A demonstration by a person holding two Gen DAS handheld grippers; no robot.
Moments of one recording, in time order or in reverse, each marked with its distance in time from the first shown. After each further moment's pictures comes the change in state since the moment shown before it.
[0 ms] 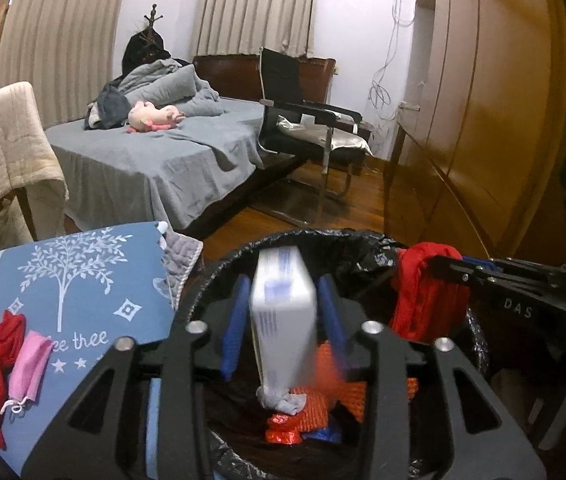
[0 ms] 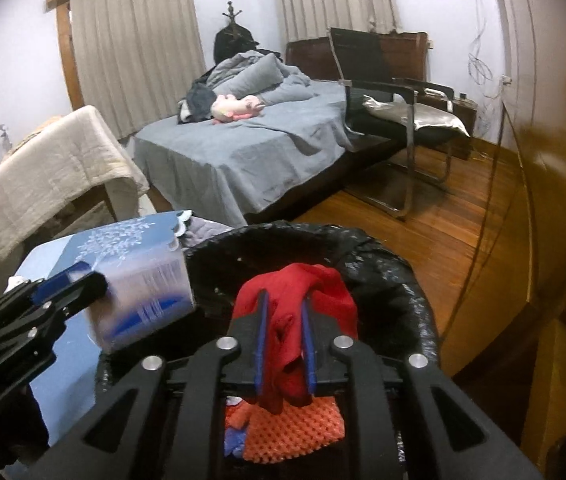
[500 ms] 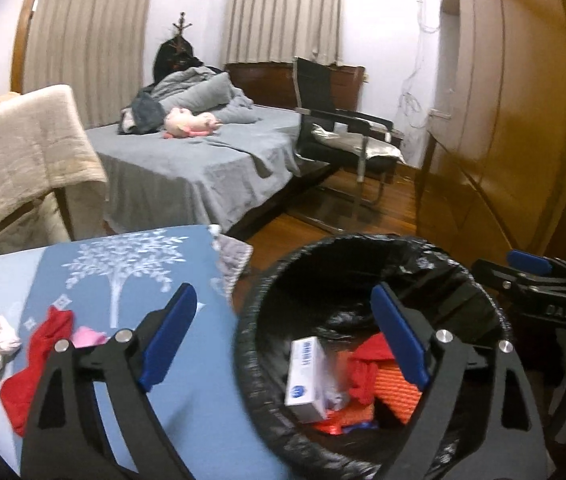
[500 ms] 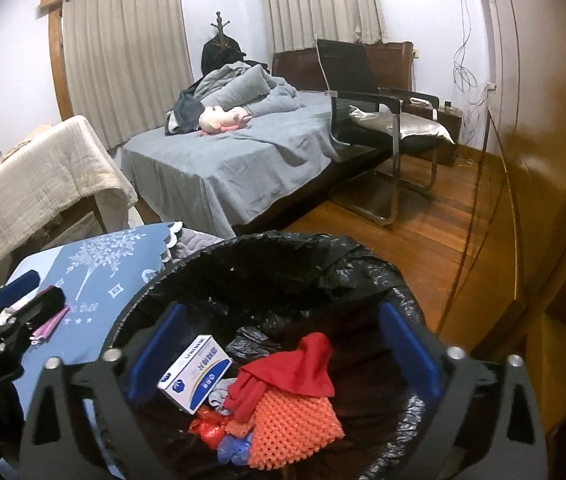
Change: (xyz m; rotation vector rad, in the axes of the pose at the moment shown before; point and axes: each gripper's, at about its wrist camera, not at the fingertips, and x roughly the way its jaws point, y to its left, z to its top) left arm -0.028 0.037 -0.001 -0.024 -0.032 0.137; right arm -0.007 0.009 -0.001 0.016 -0.048 -0.045
